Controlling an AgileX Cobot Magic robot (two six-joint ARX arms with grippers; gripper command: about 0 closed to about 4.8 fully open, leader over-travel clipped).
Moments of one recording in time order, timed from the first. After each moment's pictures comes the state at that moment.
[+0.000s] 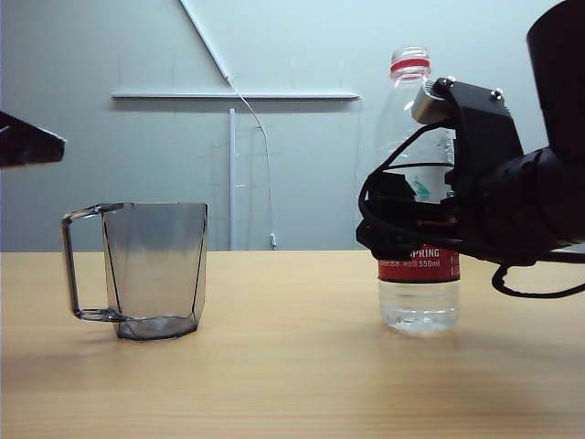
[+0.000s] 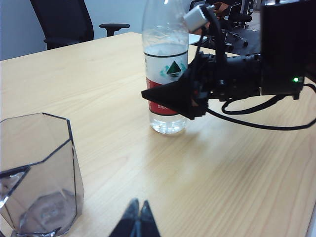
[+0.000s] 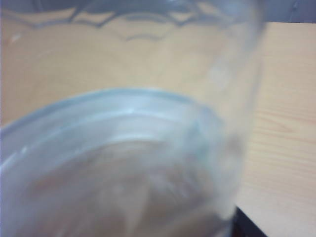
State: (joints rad) left arm -0.93 0.00 0.01 -0.09 -0.04 0.03; right arm 0.63 1.66 0.28 1.21 0.27 0.10
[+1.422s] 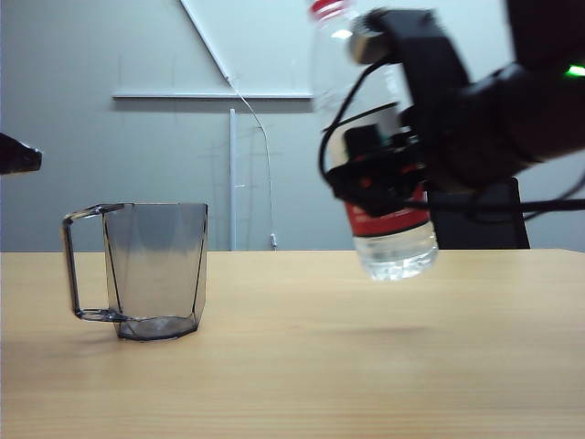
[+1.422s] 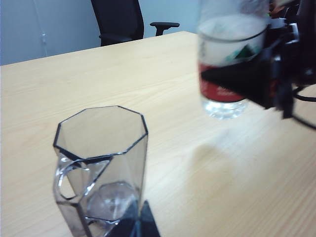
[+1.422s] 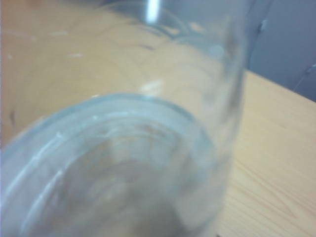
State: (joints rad) left arm -0.76 0.00 0.01 -0.09 -0.05 0.03; right arm 0.74 1.45 0.40 0.87 0.27 -0.25
